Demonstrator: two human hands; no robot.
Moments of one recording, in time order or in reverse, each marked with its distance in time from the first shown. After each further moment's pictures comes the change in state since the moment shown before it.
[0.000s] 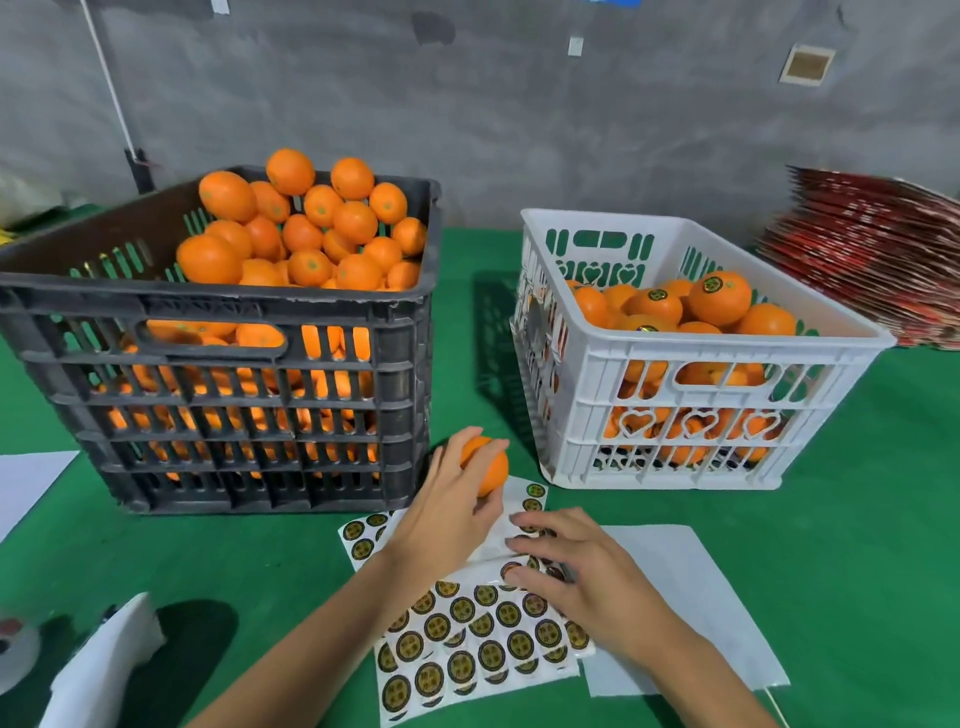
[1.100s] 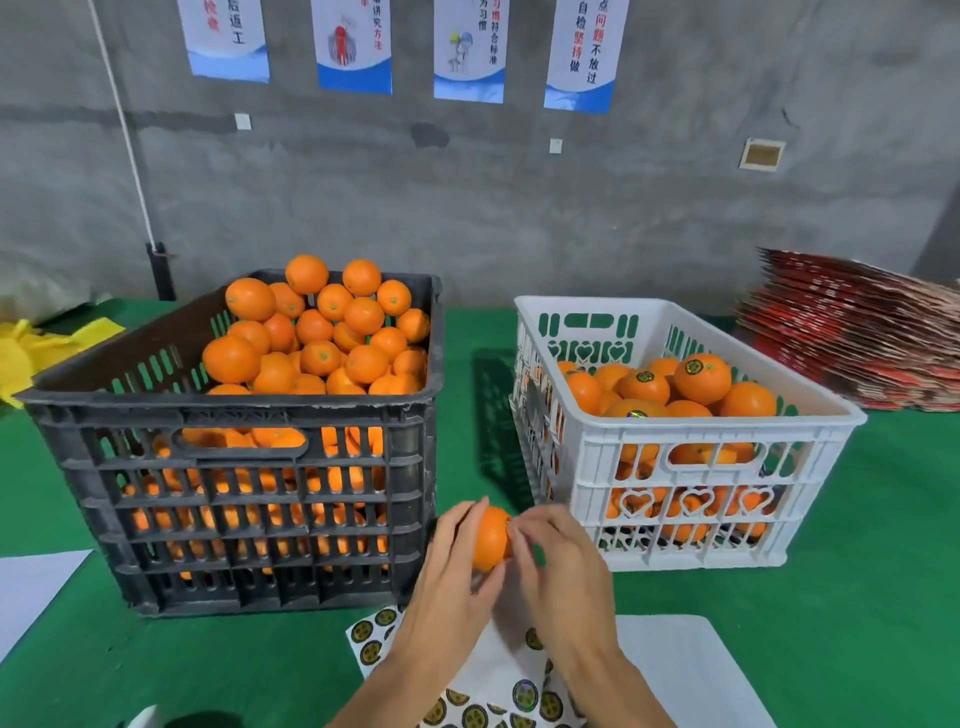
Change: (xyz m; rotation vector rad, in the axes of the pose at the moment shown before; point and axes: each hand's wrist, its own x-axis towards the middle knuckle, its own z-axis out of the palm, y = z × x) left_hand -0.011 0.015 -0.015 -0.242 0.174 -0.058; right_hand 0.064 -0.063 -0.006 -0.008 0.568 0.192
